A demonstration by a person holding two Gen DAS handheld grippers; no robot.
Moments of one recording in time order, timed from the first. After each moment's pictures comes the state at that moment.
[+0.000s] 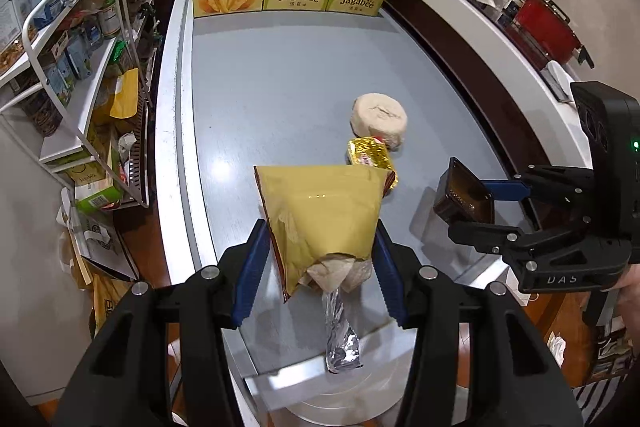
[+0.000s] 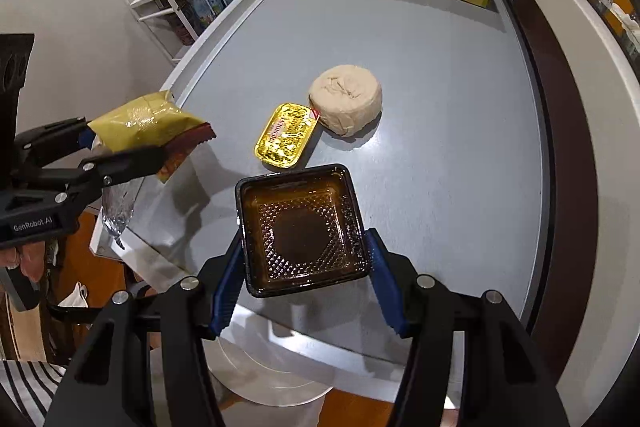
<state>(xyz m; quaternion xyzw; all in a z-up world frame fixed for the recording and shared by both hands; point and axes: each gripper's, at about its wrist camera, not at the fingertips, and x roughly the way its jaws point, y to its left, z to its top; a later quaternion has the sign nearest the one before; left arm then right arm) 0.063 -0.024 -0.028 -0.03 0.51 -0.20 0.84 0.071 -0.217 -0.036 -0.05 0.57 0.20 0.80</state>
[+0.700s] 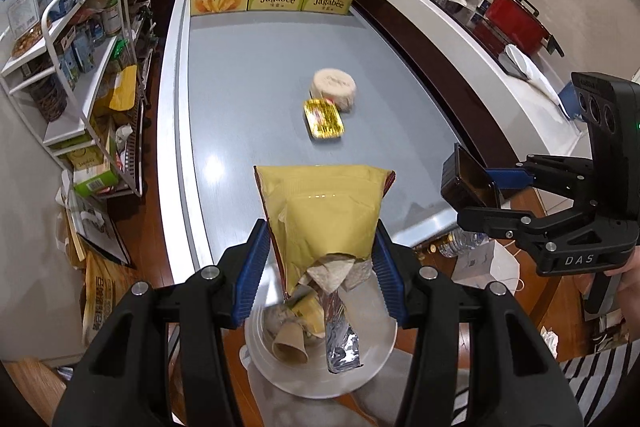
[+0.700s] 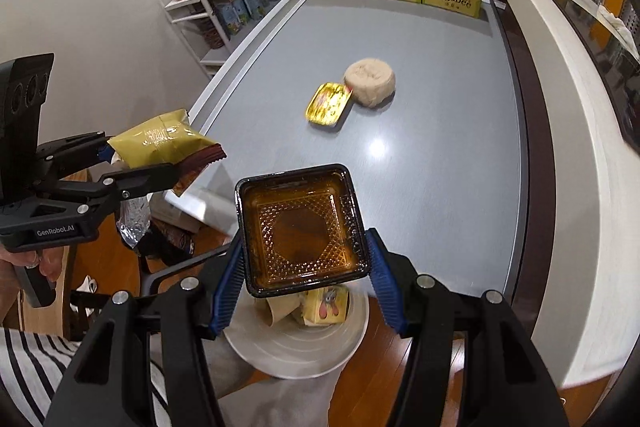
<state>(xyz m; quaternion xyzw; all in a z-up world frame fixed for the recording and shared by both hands) -0.013 -0.027 -0.008 -0.05 0.50 -0.21 0.84 -0.006 -0.224 -0.001 -0.04 0.55 0.23 0.80</state>
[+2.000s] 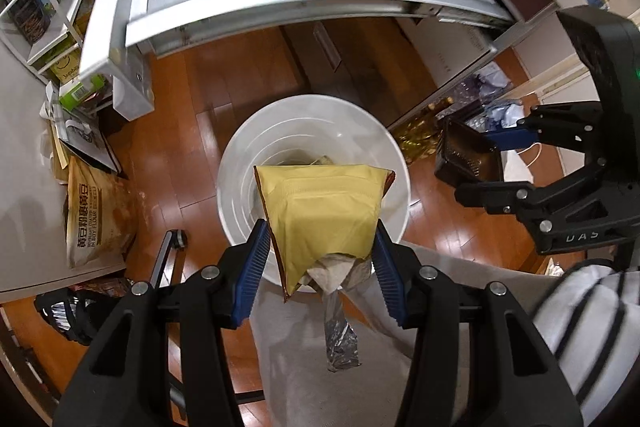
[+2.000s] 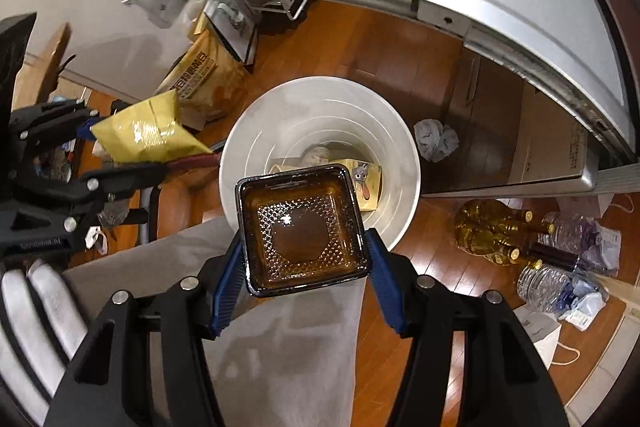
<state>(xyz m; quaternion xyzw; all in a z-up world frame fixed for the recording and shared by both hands) -0.109 -0.045 -0.114 0.01 0.62 -0.21 0.75 -0.089 -0.209 -0.119 -0.07 0.67 0.23 0.70</state>
